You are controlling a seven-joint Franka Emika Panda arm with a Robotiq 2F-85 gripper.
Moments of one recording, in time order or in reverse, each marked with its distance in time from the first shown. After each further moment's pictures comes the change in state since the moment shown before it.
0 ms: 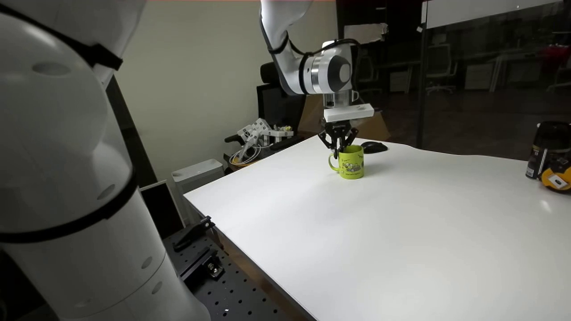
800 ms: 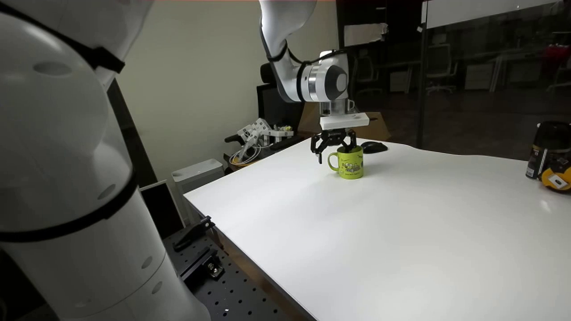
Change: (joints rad) arm 0.004 0.035 0.015 -0.004 -0.004 0.004 0.001
